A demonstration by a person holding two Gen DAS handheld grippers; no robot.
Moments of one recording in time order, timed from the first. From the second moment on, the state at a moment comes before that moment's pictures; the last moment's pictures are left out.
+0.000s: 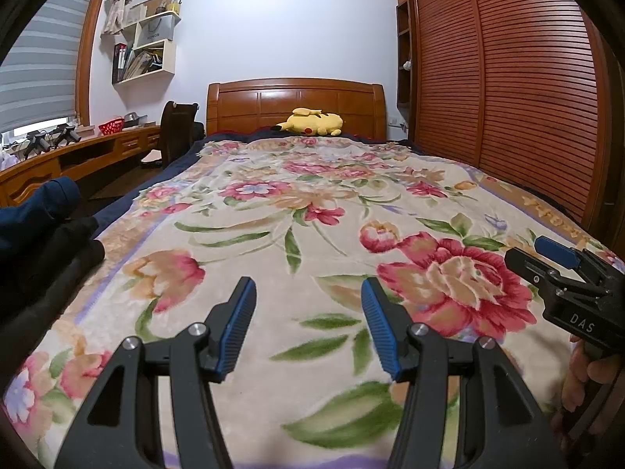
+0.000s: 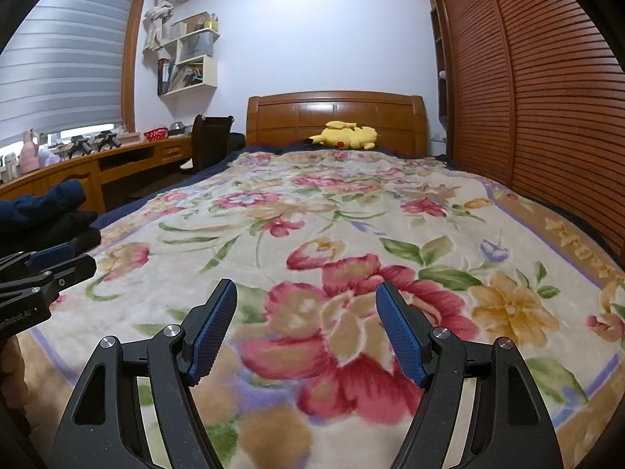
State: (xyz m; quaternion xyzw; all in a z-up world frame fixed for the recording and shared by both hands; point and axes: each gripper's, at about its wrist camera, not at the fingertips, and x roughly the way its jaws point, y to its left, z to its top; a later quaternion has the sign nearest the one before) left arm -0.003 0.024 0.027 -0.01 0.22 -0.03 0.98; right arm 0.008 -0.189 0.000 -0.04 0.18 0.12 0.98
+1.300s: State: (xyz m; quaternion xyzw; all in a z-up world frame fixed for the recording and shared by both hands) left arm -0.005 0.025 0.030 -0.01 0.22 -0.03 0.98; right arm 0.010 -0.192 -0.003 -0.04 0.18 0.12 0.98
